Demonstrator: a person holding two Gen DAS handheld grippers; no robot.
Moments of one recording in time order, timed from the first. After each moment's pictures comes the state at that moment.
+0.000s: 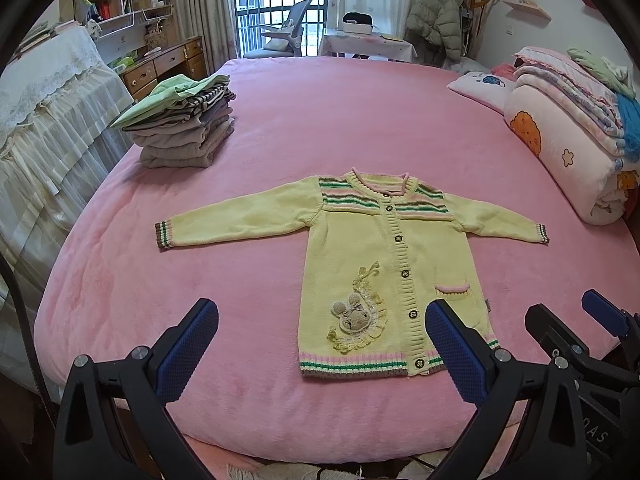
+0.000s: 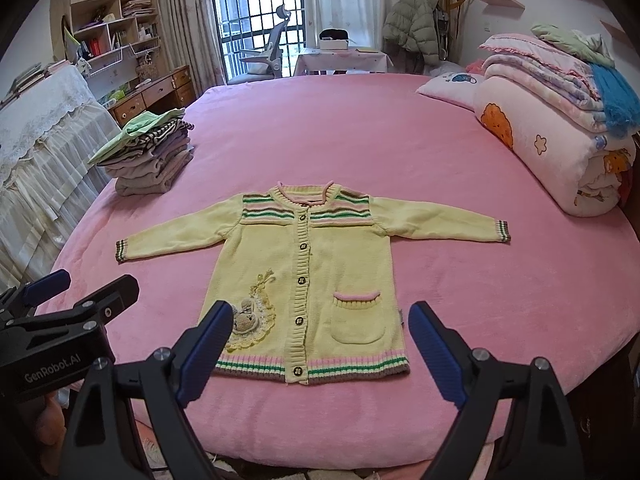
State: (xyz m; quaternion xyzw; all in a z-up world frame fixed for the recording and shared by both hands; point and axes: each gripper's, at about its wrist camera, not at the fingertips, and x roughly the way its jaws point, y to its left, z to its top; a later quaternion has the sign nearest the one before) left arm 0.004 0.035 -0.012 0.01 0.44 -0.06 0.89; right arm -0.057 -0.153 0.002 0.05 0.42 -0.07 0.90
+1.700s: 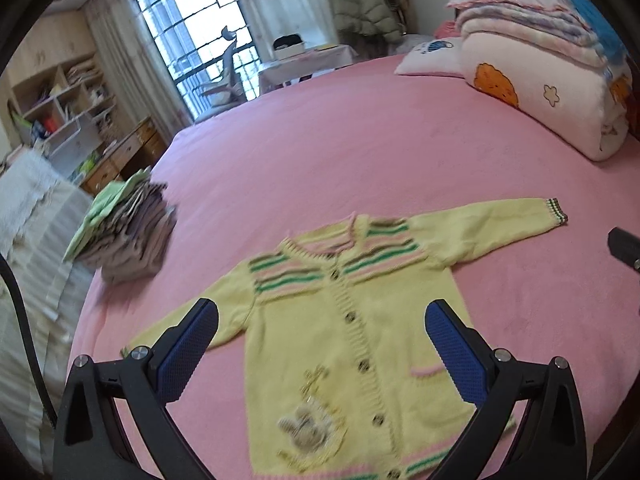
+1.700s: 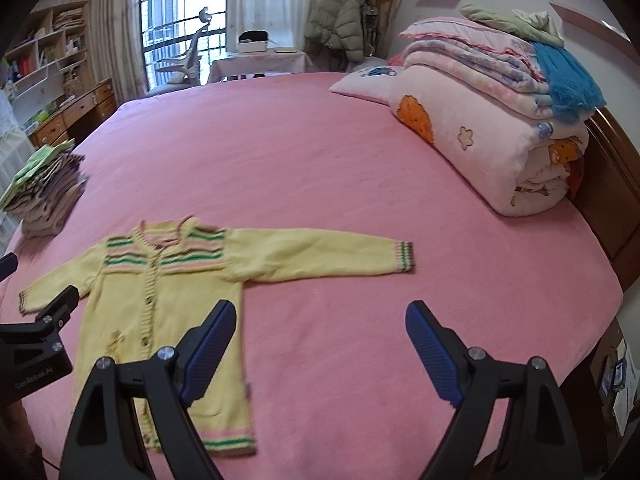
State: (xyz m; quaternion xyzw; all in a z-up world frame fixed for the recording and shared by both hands) left arm 0.107 -0.155 -0.048 0.19 0.37 -0.10 0.90; right arm 0.004 -0.342 -0.017 0.05 0.42 -0.20 0.89
